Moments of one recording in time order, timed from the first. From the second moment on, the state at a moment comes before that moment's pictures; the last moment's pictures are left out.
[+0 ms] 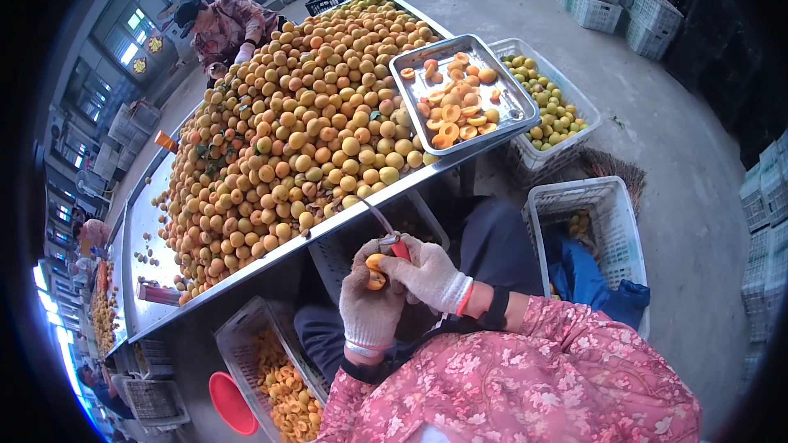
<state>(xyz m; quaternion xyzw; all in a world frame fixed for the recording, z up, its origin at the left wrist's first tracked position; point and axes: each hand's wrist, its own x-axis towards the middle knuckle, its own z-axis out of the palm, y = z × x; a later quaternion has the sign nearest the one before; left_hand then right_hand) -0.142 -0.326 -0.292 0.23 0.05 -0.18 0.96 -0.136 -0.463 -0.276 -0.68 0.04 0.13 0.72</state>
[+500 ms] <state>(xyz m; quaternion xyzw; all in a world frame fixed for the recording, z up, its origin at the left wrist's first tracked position) -0.146 -0.333 -0.286 0.36 0.05 -0.21 0.91 -0.139 -0.465 -0.285 -0.47 0.18 0.15 0.85</state>
